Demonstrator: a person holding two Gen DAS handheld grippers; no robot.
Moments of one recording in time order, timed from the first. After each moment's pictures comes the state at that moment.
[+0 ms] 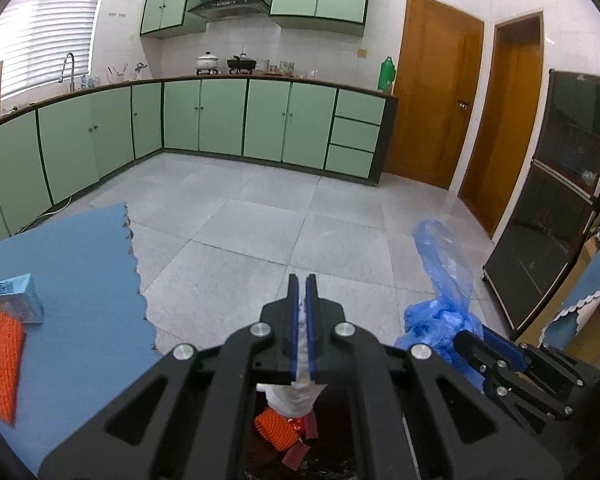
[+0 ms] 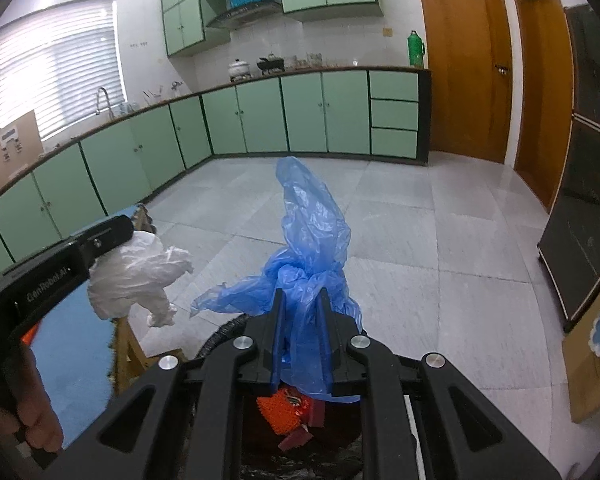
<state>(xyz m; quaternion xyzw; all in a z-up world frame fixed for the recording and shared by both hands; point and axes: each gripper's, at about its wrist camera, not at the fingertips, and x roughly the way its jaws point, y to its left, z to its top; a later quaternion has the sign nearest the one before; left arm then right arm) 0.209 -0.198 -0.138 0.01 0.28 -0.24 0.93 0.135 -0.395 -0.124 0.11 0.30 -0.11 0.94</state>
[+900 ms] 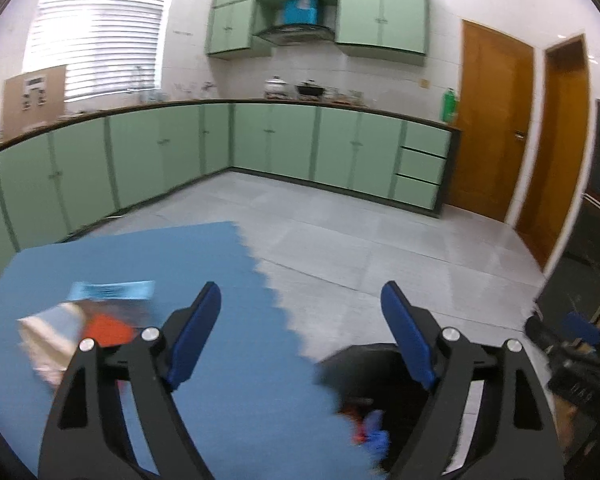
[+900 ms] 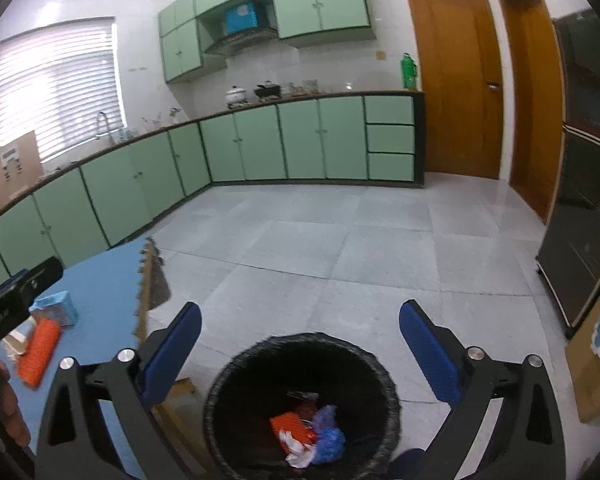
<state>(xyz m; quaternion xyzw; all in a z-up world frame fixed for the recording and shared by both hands) 0.195 -0.082 -0.097 -0.01 0.24 -0.11 0.96 0.130 -0.368 -0.096 0.11 0.24 -0.12 0.96</state>
